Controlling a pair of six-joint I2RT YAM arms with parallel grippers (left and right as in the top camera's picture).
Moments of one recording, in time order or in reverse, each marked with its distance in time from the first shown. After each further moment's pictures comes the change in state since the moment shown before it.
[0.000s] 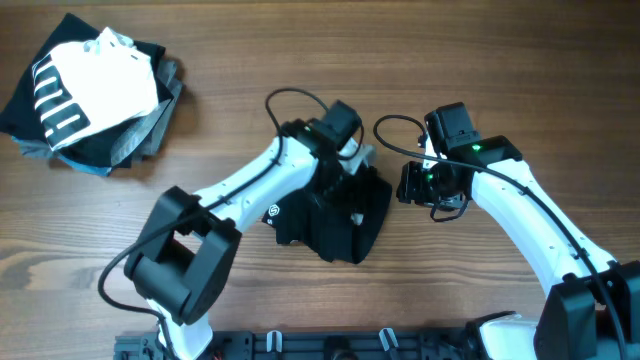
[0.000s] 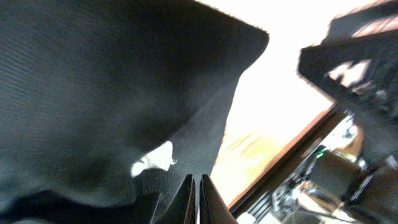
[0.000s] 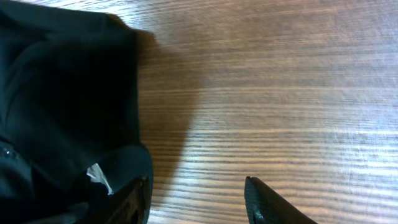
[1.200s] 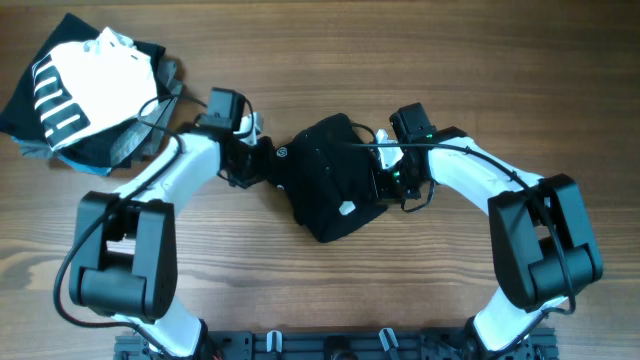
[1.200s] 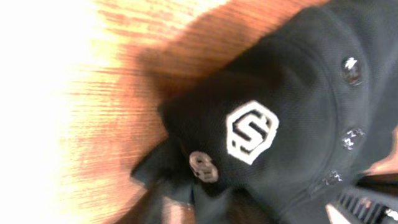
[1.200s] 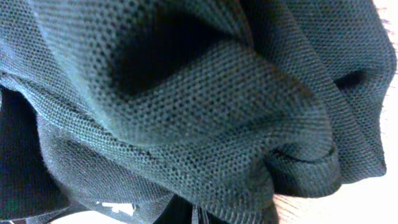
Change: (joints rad) left arm 0.455 -0.099 -0.268 0.258 -0.141 -0.149; right arm 0.066 0.344 0.040 0.220 -0.266 -0.222
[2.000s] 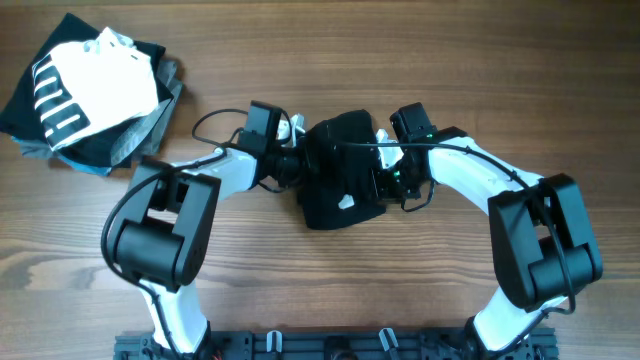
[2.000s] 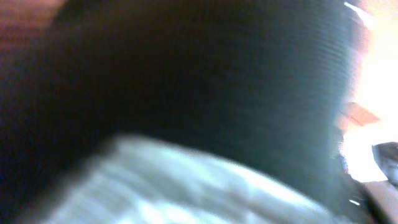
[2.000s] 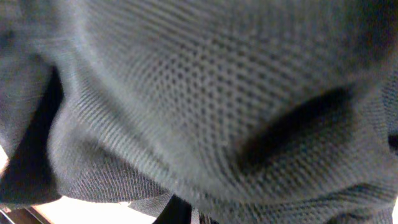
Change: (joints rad) left arm -0.146 0.185 -0.101 0.579 0.304 -0.259; right arm 0.000 0.001 0.000 0.007 -0.003 0.000
